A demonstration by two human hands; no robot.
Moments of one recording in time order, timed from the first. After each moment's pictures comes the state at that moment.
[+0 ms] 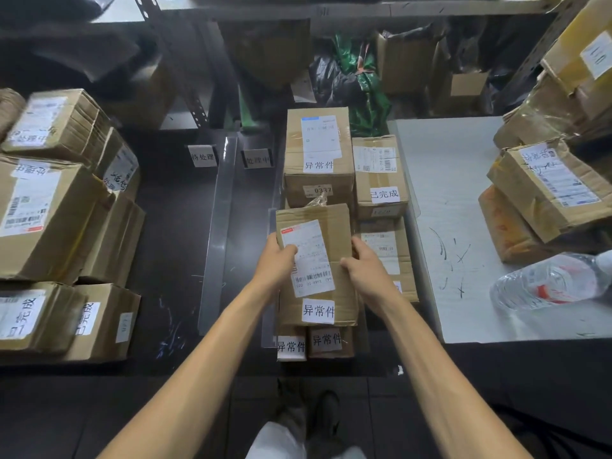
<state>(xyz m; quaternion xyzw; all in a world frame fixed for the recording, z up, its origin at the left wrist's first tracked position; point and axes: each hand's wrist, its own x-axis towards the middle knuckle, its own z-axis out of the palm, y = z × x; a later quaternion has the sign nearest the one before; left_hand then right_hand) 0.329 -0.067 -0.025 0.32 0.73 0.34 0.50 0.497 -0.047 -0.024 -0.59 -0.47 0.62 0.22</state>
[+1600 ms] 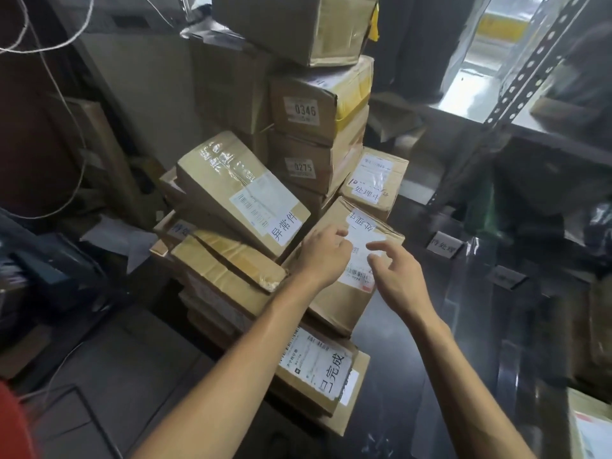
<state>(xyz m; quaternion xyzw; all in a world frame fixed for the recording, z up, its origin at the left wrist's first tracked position) -0.141 -0.146 0.059 0.33 0.81 0.36 0.31 -0.011 -0.072 0.046 -0.44 -0.79 0.38 0.18</state>
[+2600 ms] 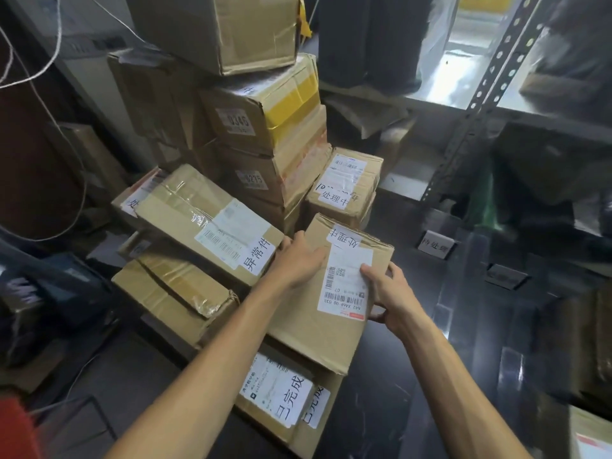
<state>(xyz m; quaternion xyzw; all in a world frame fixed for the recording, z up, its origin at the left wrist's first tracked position) -0.137 -0.090 0.049 0.27 0.87 0.20 0.37 0.020 -0.005 -0.009 -0.53 -0.44 0.71 0.12</state>
